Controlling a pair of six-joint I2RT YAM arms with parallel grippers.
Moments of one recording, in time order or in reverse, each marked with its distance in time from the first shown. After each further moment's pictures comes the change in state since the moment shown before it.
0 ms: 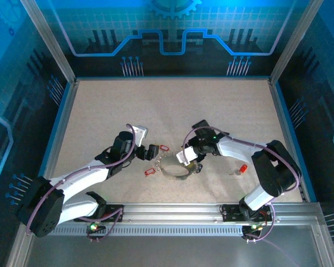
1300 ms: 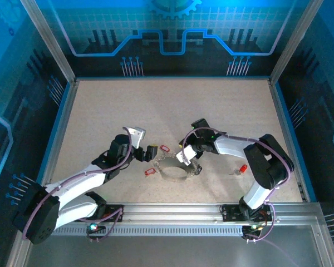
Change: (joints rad) left arm 0.006 -0.077 -0.055 0.032 0.001 -0.005; right arm -0.035 0.072 0.001 0.144 -0.024 -0.176
